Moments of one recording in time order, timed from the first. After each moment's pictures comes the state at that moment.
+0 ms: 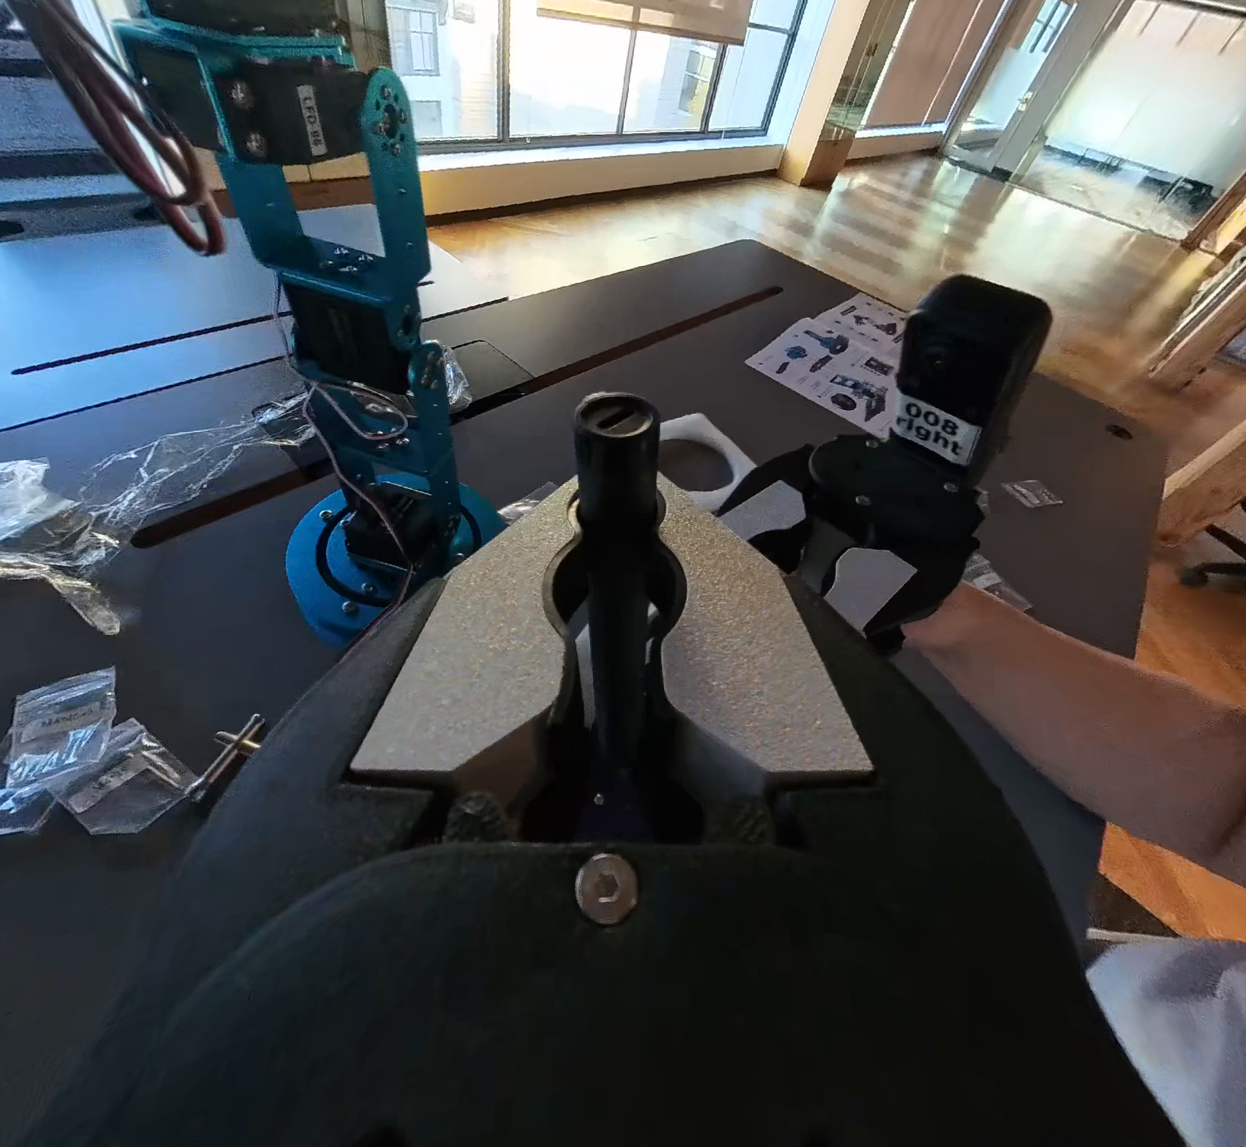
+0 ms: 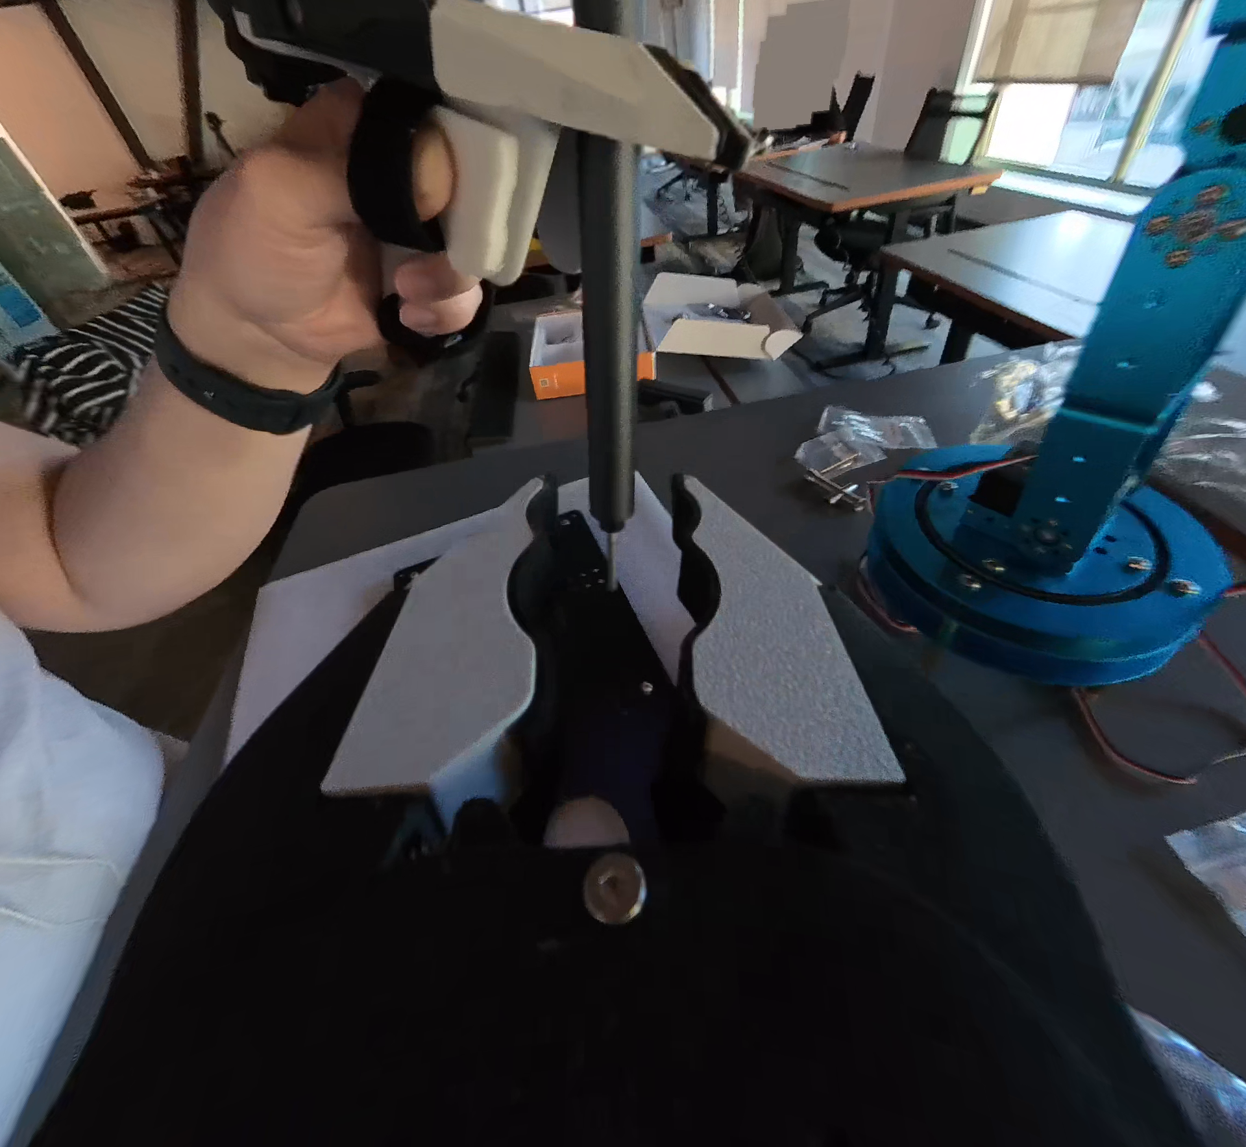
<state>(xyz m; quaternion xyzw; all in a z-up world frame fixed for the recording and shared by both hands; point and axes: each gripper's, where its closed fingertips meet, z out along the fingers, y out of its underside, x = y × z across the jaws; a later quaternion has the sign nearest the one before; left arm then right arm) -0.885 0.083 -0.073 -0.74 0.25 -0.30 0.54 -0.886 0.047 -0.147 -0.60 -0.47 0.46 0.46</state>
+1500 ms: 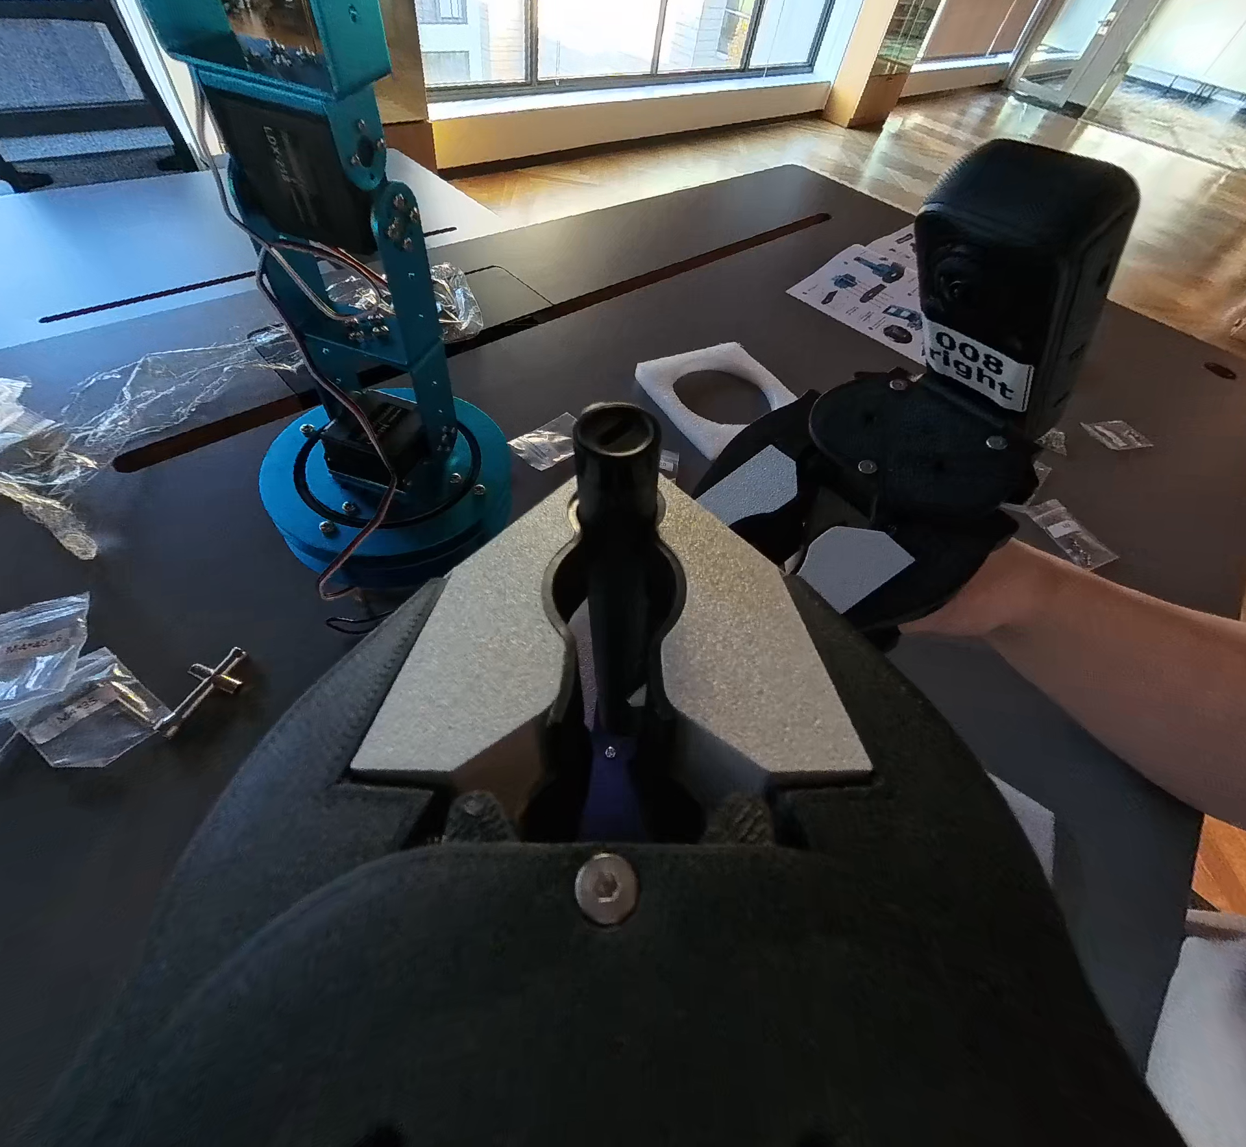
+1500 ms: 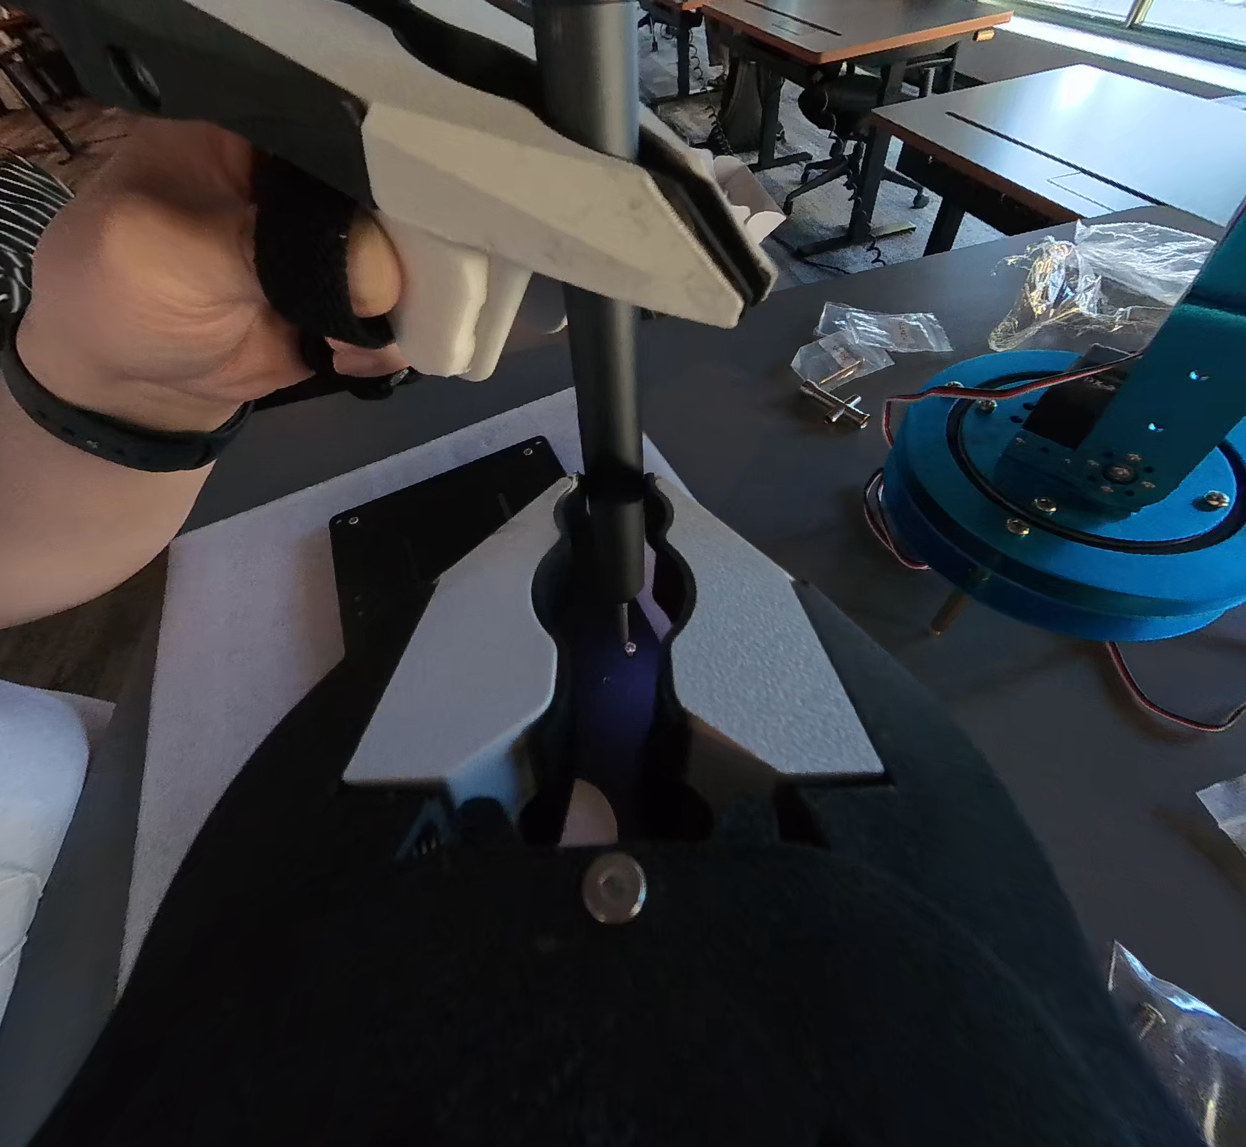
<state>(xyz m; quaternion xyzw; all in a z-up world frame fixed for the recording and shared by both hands) -0.879 0.083 -0.129 -0.77 0.26 -0.27 0.53 -0.909 0.053 -0.190 -0.65 -0.49 0.40 0.42</state>
